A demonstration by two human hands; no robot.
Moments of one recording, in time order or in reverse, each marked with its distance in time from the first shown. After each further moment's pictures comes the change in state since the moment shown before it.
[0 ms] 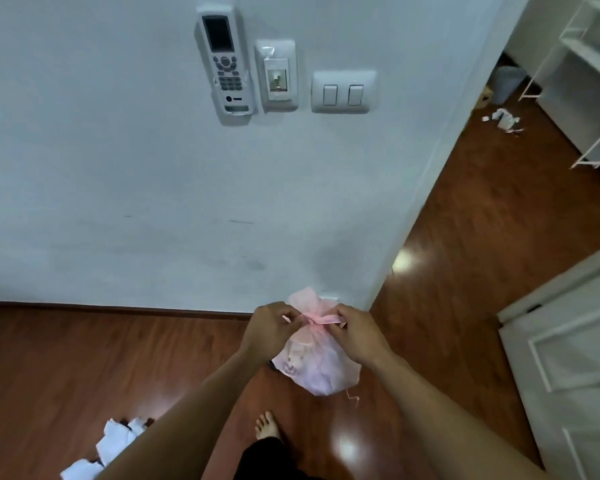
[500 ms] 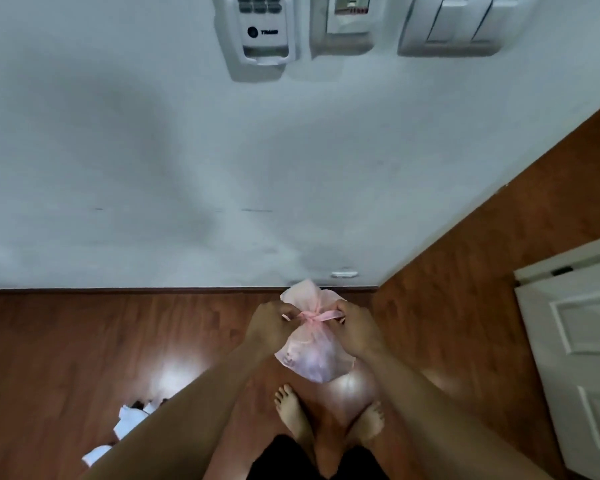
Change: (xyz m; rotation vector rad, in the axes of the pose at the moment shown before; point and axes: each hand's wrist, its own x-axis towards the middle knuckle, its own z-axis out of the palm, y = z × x) left_hand 0.112 -0.155 -0.022 0.046 -0.260 -0.213; right_hand 0.138 -0.001 0.116 -0.014 -0.093 0.262
